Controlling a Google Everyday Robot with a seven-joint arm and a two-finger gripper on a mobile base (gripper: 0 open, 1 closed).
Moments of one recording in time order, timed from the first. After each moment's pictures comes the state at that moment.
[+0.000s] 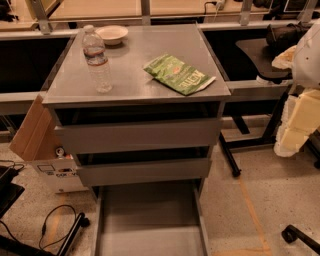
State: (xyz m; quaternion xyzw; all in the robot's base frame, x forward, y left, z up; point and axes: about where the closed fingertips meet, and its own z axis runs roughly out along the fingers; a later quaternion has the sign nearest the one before) arm 0.438 -0.215 0.982 -0.60 0.78 -0.04 0.17
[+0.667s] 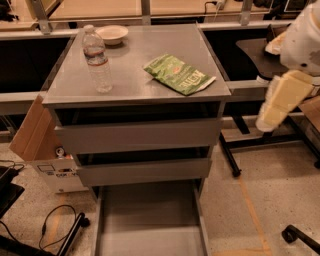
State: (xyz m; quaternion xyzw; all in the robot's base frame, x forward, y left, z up) arm 0.483 -0.212 0.988 -0.58 0.79 -0.04 0.21
